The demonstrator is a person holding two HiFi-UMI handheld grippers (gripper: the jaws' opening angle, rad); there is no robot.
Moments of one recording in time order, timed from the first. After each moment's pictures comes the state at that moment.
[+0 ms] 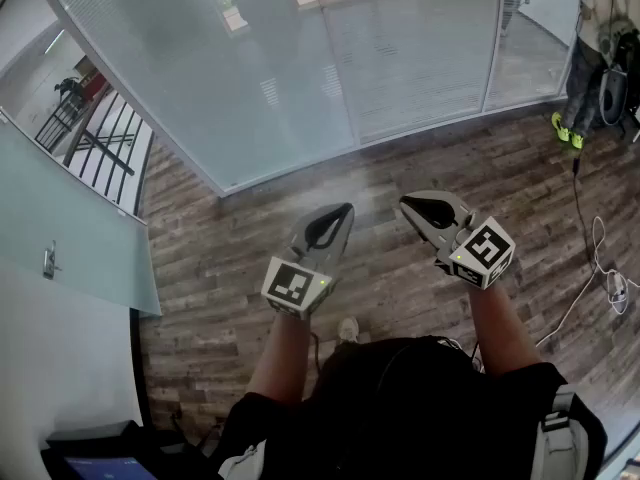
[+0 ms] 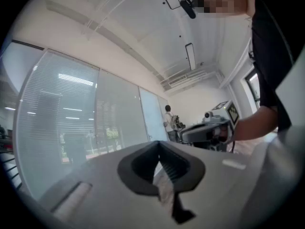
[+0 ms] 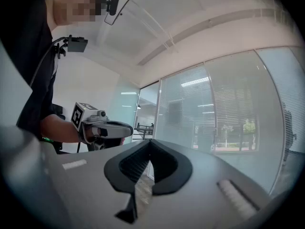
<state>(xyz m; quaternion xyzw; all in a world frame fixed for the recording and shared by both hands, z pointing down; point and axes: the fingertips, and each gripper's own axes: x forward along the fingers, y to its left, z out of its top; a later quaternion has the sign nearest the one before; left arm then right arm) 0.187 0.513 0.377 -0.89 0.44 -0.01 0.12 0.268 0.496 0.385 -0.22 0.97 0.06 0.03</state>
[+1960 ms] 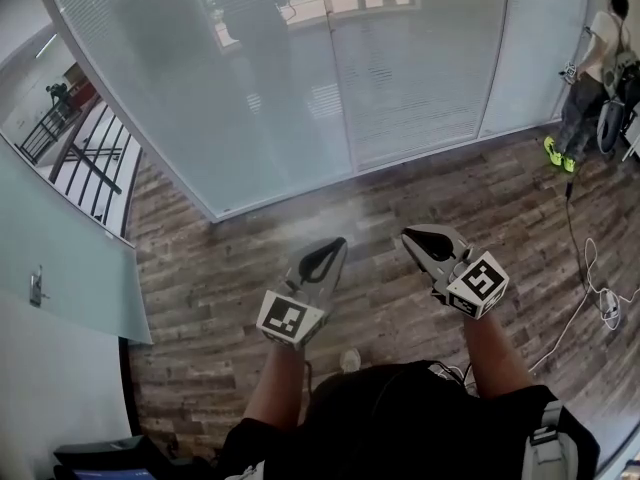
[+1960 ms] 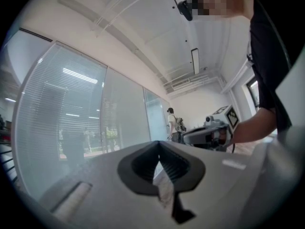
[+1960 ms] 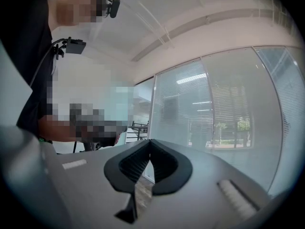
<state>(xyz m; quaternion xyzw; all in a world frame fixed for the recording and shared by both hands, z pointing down) 0.110 0.475 0.380 -0.90 0.43 -0.01 0.10 0.207 0.449 0.391 -0.26 0.97 0.05 0.02</state>
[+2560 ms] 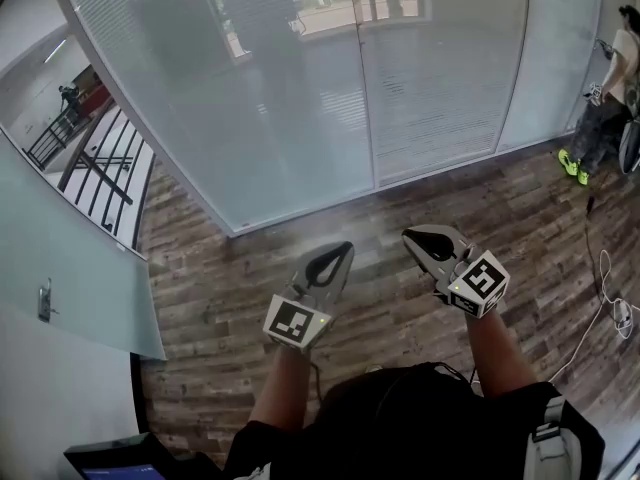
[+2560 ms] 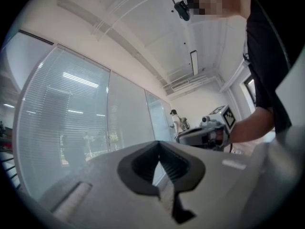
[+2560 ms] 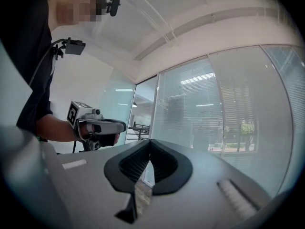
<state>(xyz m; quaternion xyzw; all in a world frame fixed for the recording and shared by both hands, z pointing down) 0.021 0.442 0.367 -0.90 0.43 -0.01 0.12 0.103 0.408 0.377 -0.24 0.97 0.05 0.03</state>
